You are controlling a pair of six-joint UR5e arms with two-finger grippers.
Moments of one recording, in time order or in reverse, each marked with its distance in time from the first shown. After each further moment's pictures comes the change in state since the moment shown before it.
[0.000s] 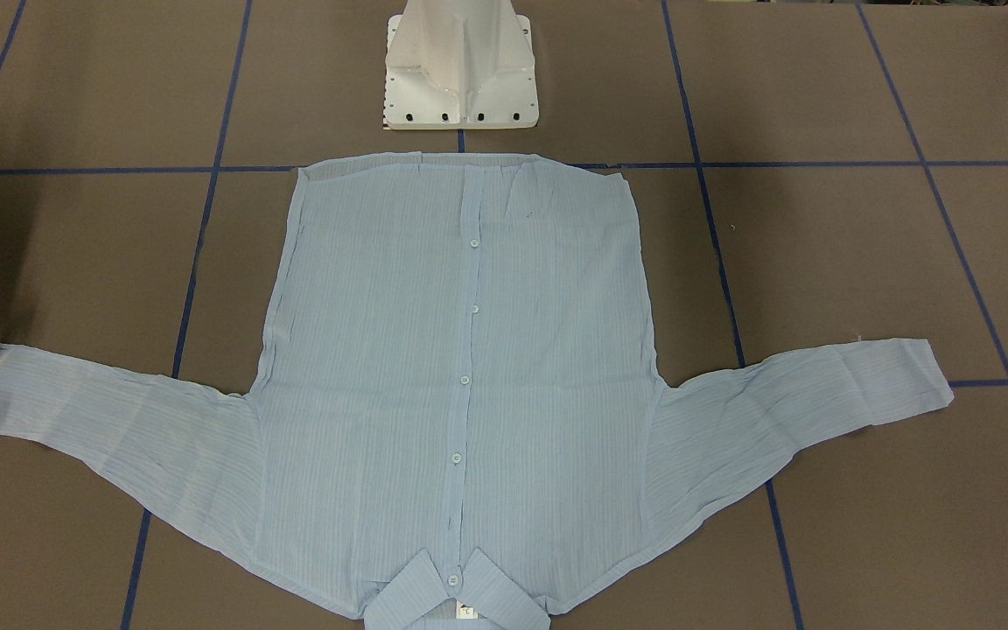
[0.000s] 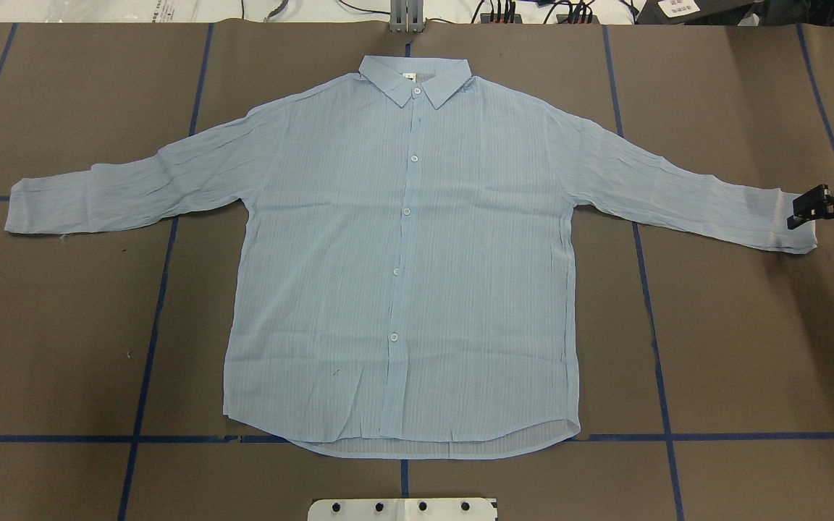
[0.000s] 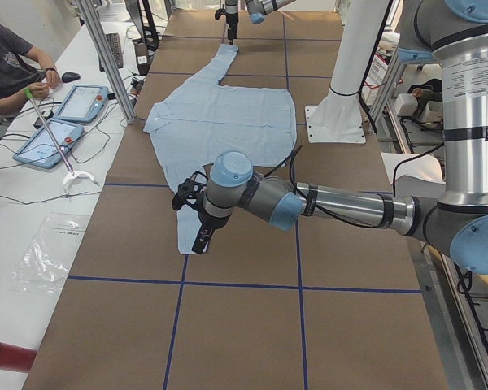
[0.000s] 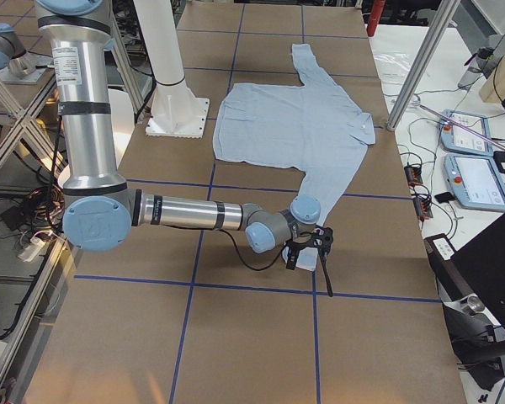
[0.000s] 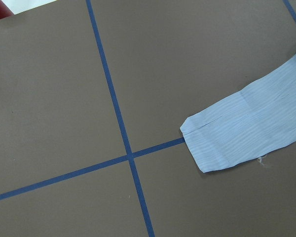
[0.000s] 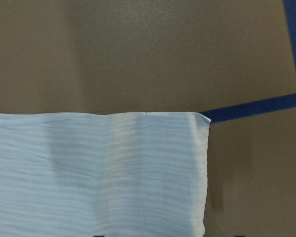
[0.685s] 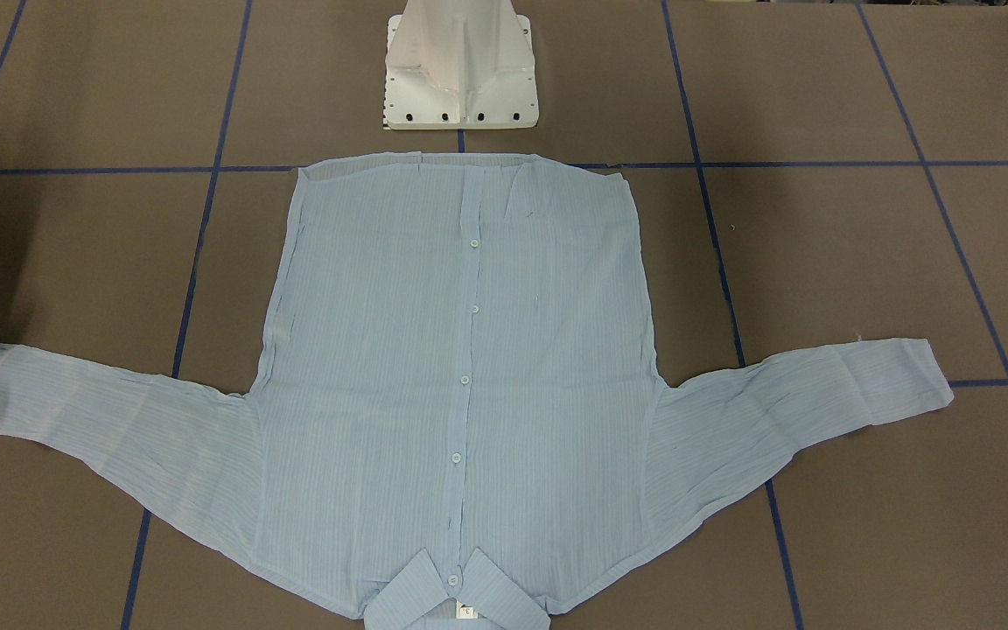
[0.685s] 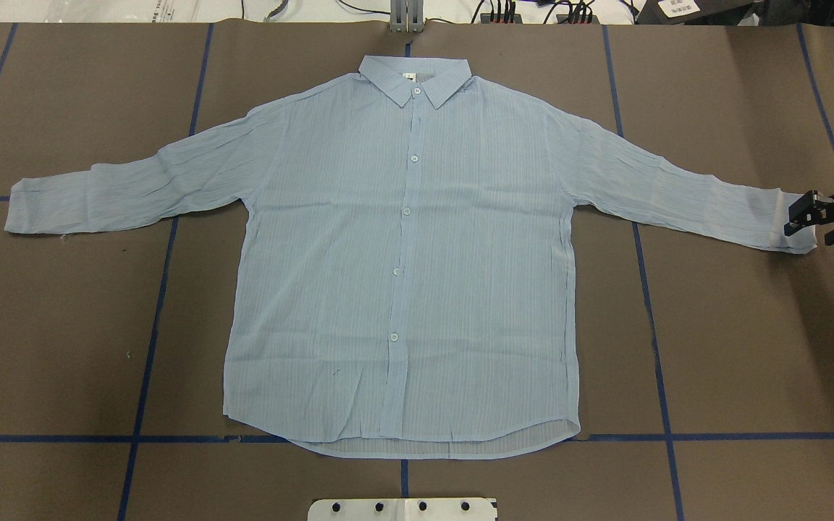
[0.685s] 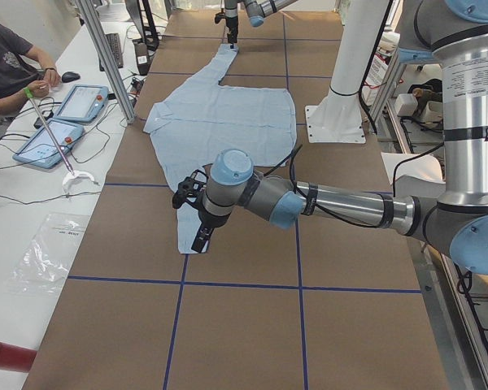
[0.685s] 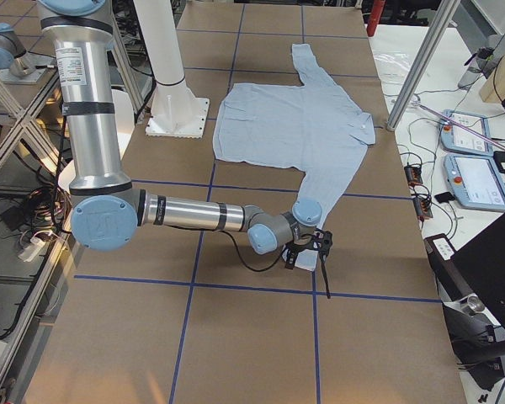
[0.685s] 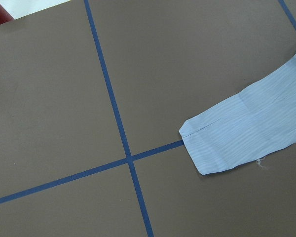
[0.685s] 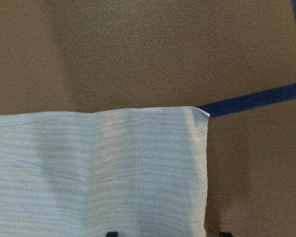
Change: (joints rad) left arm 0.000 -0.001 -0.005 0.000 0.003 0.000; right arm -0.013 0.010 -0.030 0.001 0.001 0.023
